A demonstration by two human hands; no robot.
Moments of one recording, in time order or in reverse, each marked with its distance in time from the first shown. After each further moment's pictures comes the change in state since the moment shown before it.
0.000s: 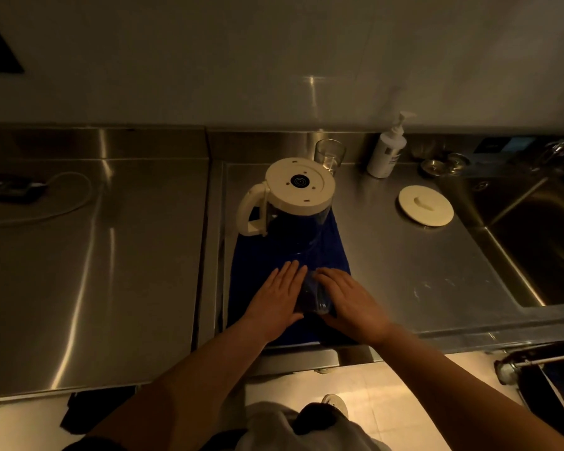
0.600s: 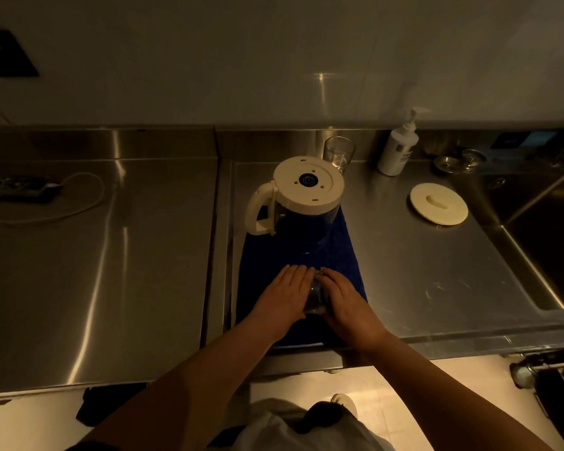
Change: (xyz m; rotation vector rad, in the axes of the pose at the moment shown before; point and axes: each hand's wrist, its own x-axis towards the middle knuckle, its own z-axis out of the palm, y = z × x) left_hand 0.001 0.001 -0.011 -0.006 0.045 0.037; right_hand 0.001 -0.014 0.033 0.190 0.095 0.144
